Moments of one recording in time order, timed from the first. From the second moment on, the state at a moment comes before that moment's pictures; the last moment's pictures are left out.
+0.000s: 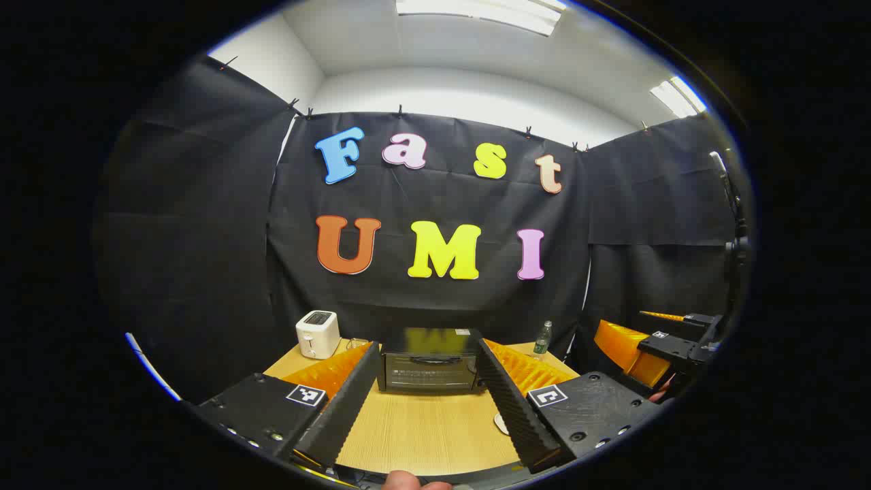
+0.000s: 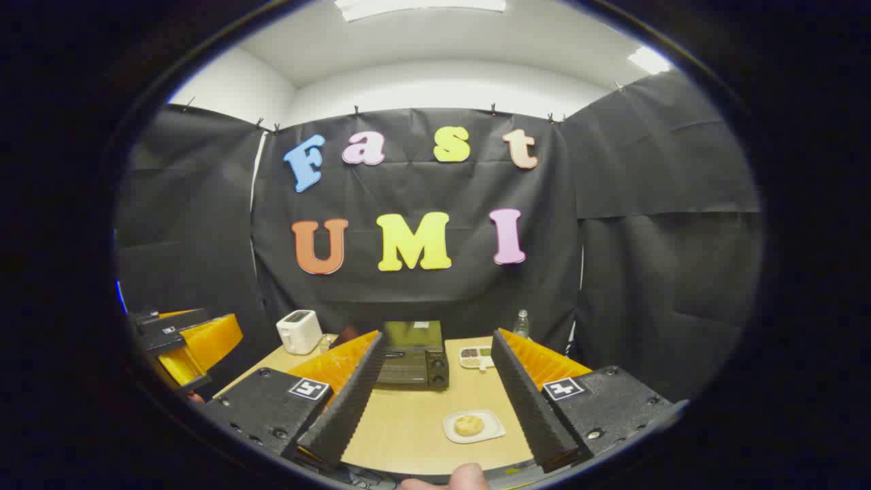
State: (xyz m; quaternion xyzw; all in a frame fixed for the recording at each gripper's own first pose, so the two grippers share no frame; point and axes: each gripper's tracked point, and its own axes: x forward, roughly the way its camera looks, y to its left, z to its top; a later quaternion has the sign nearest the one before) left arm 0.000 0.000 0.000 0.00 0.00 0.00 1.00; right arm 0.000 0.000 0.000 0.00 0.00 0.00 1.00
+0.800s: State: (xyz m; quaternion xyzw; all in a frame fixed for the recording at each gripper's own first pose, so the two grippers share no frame) left arm -0.002 -0.001 -0.003 0.00 0.01 0.00 1.00; right arm -0.006 -0.006 -0.004 0.00 0.00 -0.01 1.00
